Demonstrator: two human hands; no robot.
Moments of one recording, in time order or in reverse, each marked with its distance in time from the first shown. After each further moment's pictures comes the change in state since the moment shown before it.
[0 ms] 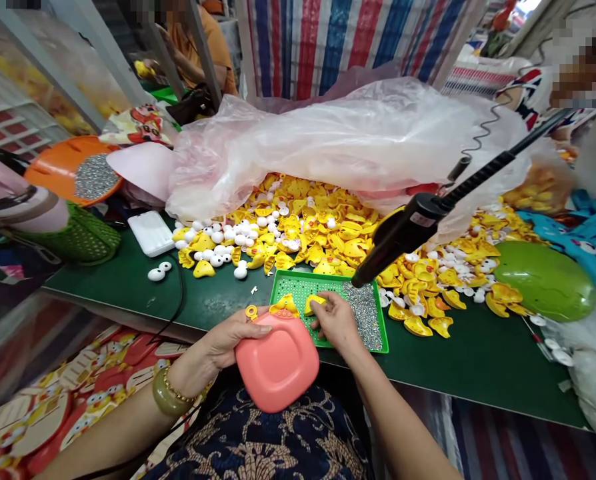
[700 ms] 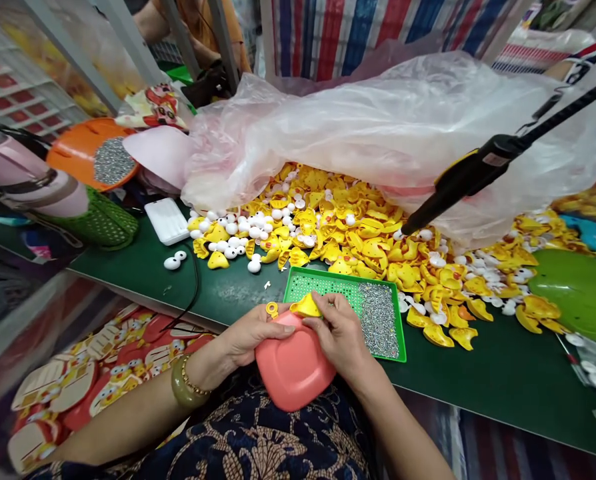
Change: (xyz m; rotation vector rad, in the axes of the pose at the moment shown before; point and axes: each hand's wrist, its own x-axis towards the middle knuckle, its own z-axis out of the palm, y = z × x) left_hand 0.005 -0.006 0.011 0.005 0.095 0.008; right_hand -0.022 -0.022 0.004 -0.265 0.011 -0.764
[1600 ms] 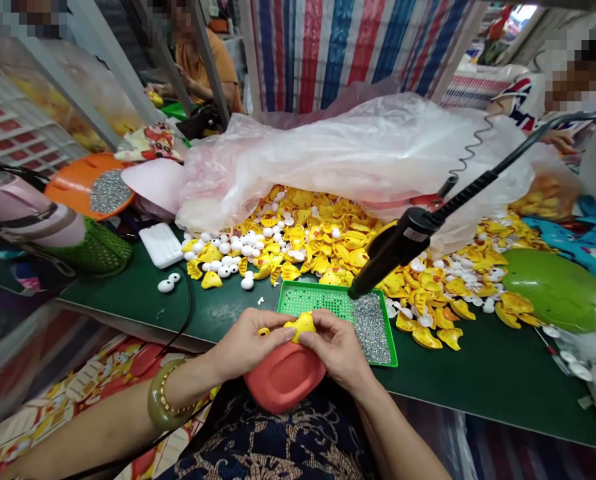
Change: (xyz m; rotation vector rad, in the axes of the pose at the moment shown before) left_hand -0.012 0.033 0.027 0.925 0.057 0.373; right_hand 0.011 -0.037 -0.011 0.601 -0.049 0.463
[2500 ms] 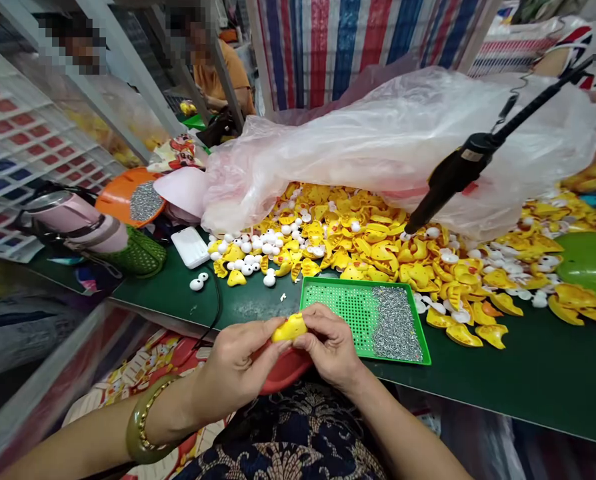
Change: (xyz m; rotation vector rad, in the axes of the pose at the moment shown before) left_hand -0.049 0.017 -0.014 0.469 0.285 0.453; right_hand 0.001 0.005 0.047 -0.055 -0.048 -0.476
